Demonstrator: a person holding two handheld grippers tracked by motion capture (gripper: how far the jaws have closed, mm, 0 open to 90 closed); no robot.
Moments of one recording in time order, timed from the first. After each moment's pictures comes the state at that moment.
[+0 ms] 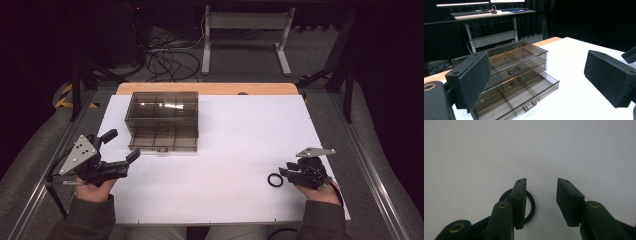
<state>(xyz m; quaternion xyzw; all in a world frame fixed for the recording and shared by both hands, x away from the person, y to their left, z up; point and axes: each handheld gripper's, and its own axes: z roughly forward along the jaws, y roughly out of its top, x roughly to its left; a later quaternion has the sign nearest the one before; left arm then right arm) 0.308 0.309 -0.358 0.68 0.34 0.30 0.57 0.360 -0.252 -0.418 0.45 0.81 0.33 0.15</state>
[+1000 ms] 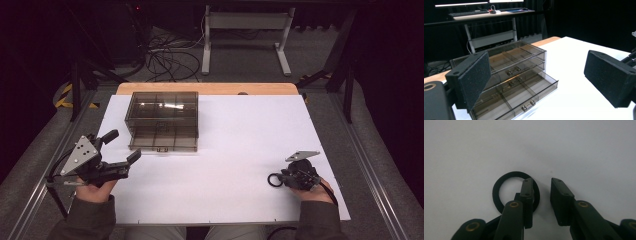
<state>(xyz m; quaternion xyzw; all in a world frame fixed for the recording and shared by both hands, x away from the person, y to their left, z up) 0.307 0.307 -0.357 0.69 0.33 0.30 0.57 0.365 -0.238 -0.439 0.43 0.85 0.26 0.14</state>
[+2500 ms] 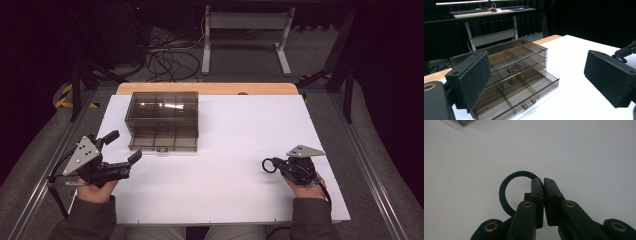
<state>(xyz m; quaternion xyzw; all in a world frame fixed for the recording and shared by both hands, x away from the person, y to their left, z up) 0.308 0.306 -0.361 0.69 0.34 0.30 0.57 0.368 -0.228 -0.425 0.41 0.80 0.38 0.20</state>
